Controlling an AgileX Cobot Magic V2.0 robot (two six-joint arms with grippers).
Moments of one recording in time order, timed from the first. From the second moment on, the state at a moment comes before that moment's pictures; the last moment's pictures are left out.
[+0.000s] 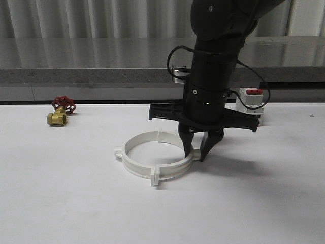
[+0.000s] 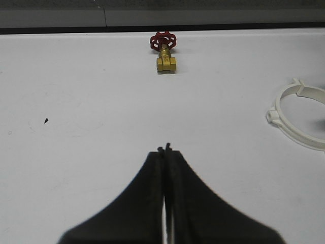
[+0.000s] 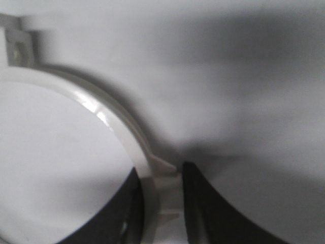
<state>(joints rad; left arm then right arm) -0.26 0.48 -0.46 0.15 0.56 -0.27 0.53 2.06 -1.43 -0.05 0.74 0.71</state>
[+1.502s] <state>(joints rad) -0.26 0.48 -0.46 0.15 0.56 -0.27 0.32 1.53 -1.39 -0.13 0.83 0.41</state>
